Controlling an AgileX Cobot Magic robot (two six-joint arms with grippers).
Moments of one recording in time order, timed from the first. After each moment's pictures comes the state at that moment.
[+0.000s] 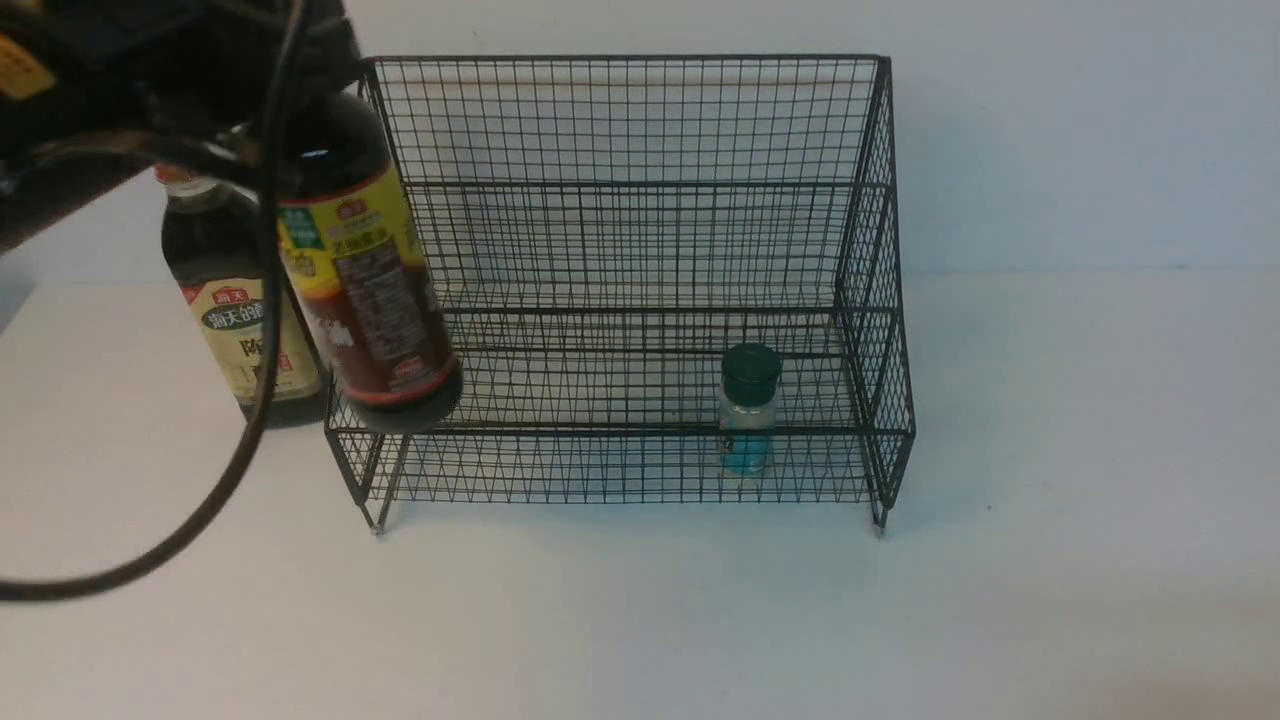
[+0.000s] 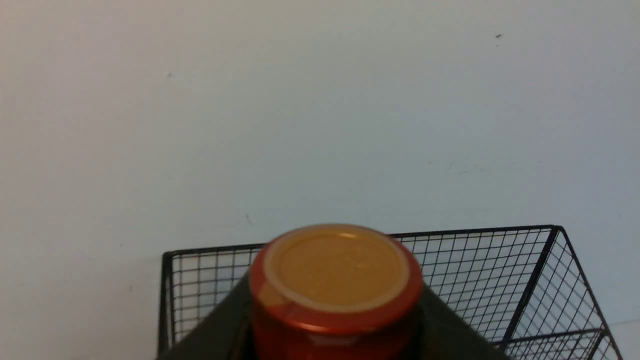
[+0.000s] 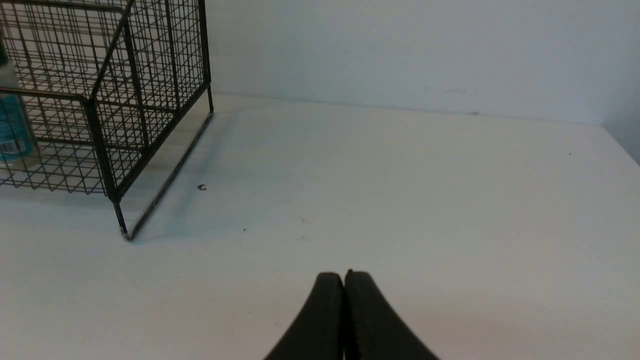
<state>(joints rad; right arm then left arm) 0.02 -0.01 0.02 0.00 0.37 -0.06 -0.30 1.23 -1.06 -0.21 -0.03 0.05</state>
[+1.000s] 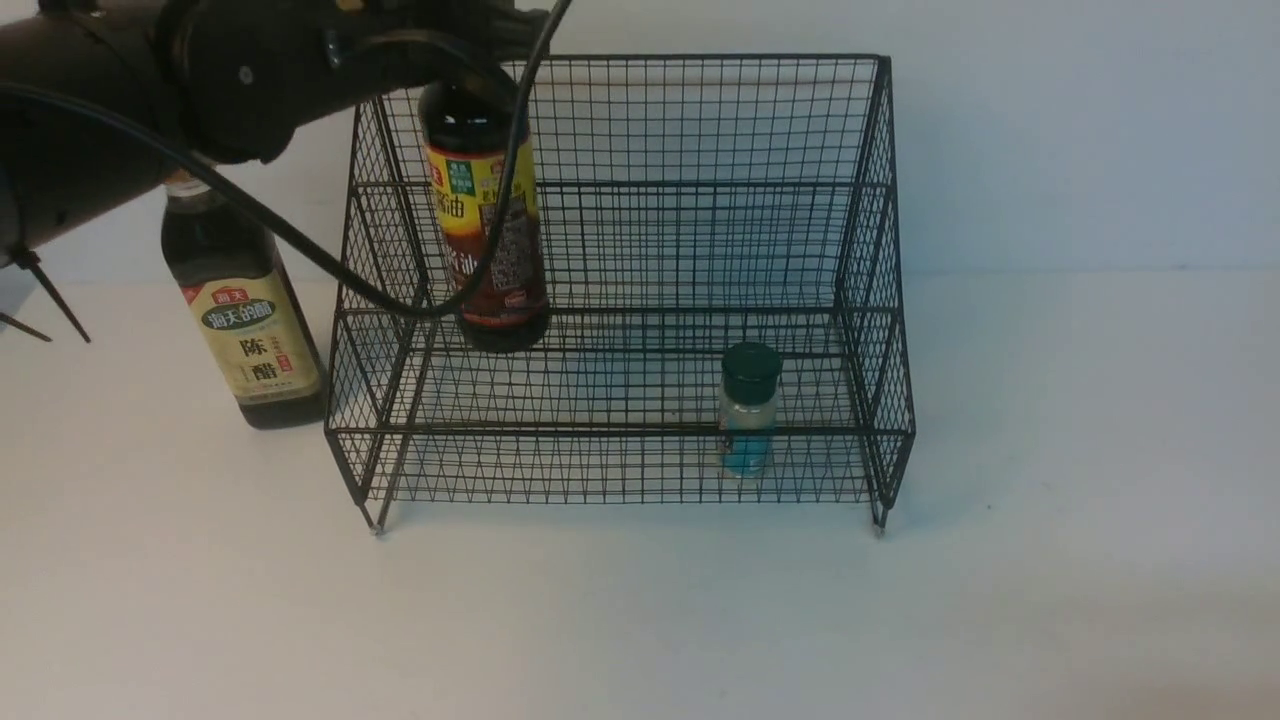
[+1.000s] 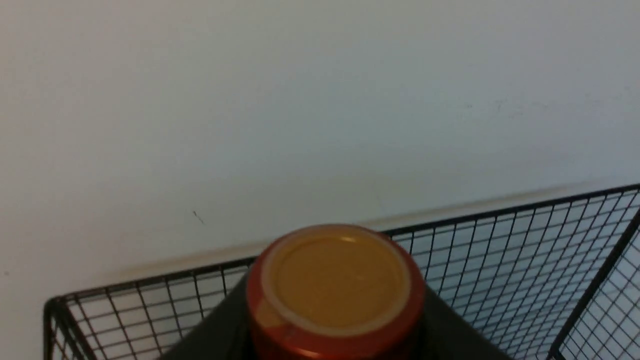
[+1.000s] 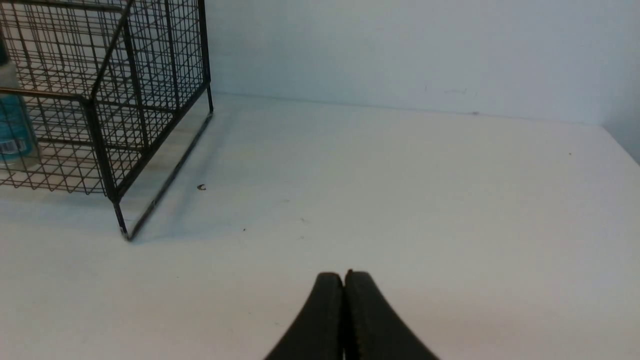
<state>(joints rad) 0.02 -0.01 0.02 0.00 0.37 -0.05 -0.31 1.66 -1.40 -0.21 0.07 0.14</state>
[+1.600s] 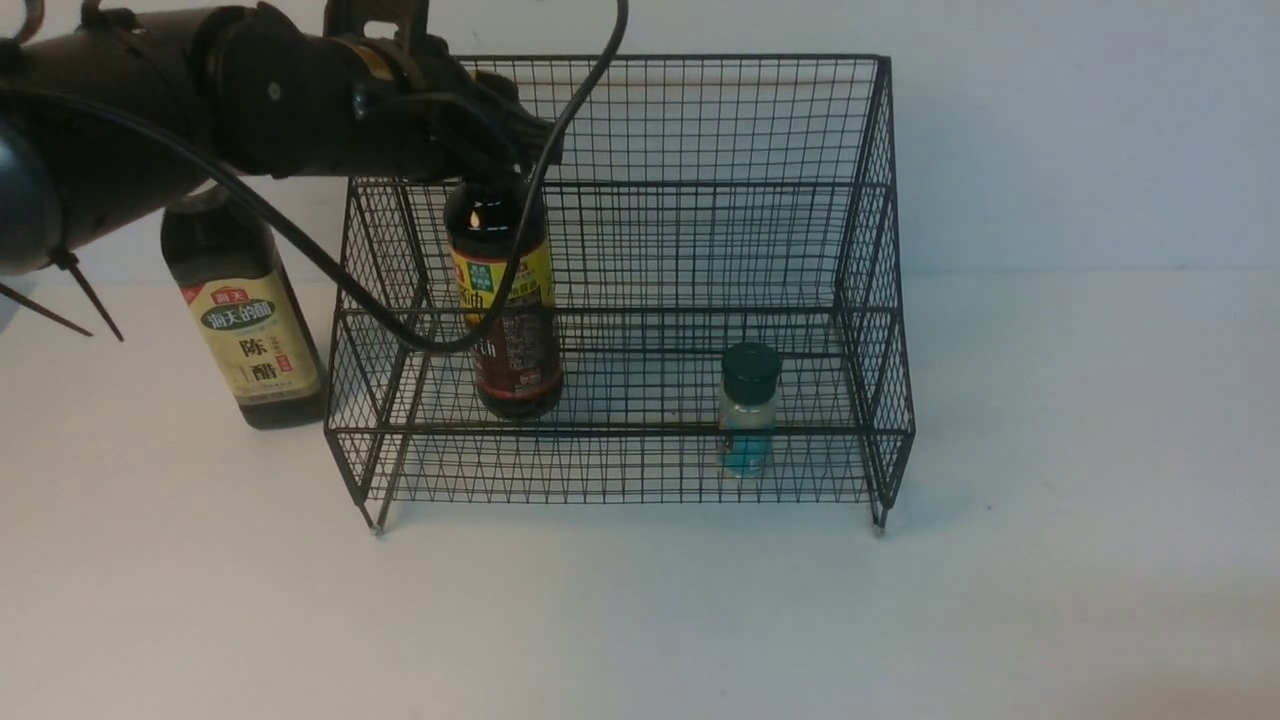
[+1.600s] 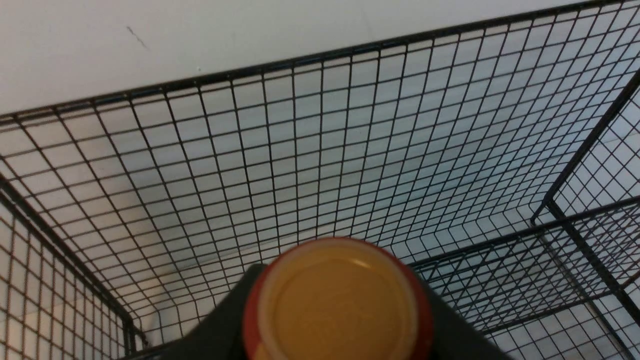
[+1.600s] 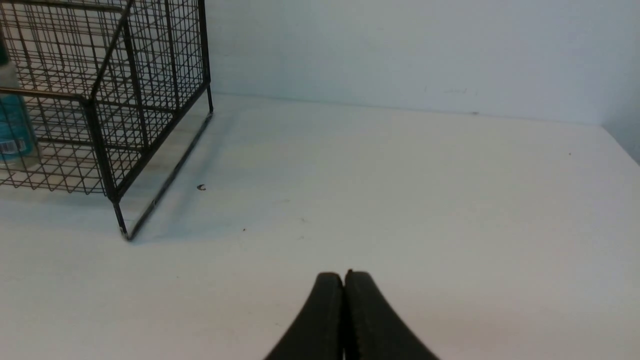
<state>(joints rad) 0.02 -0.01 0.02 0.00 0.37 -0.05 -0.31 1.70 -1.41 -0.20 0.29 0.15</state>
